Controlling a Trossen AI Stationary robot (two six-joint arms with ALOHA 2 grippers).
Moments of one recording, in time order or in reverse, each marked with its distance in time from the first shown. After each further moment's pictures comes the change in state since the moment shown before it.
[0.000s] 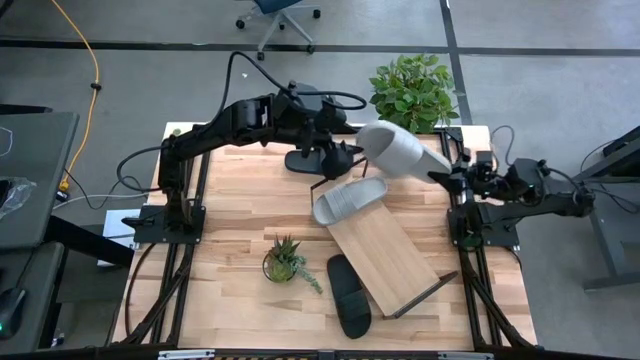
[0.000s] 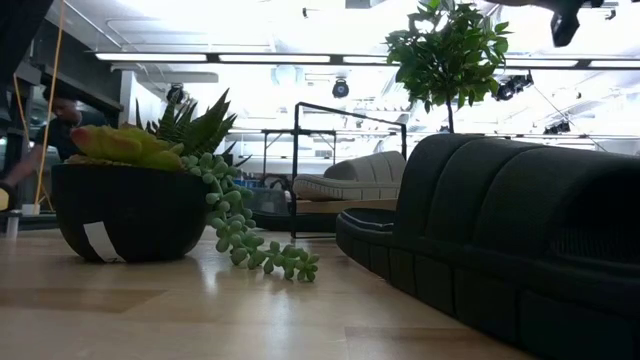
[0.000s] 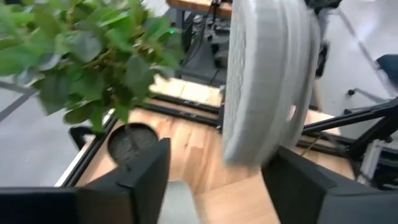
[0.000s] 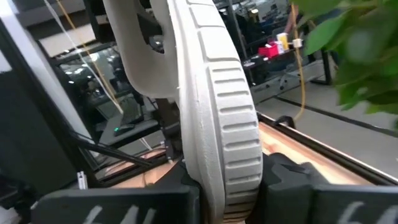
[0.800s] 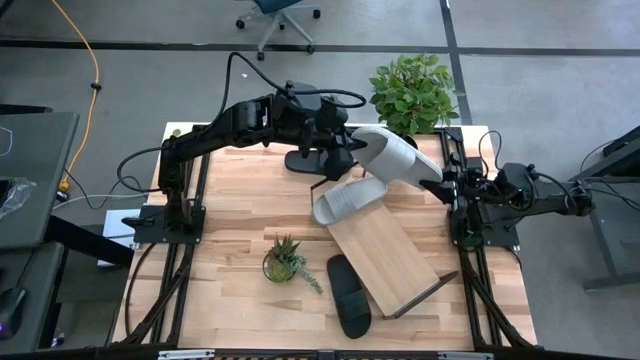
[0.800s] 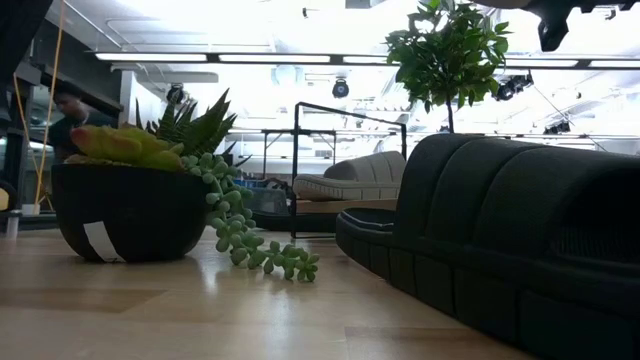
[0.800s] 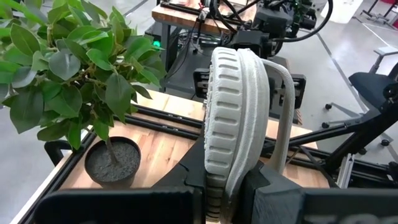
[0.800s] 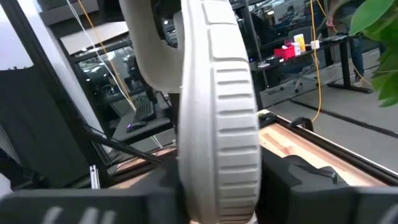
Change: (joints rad) left arm -0.015 0.001 -0.001 0.078 0.058 -0.040; right arm 0.000 0.036 -0.091 0.154 -0.060 -0.022
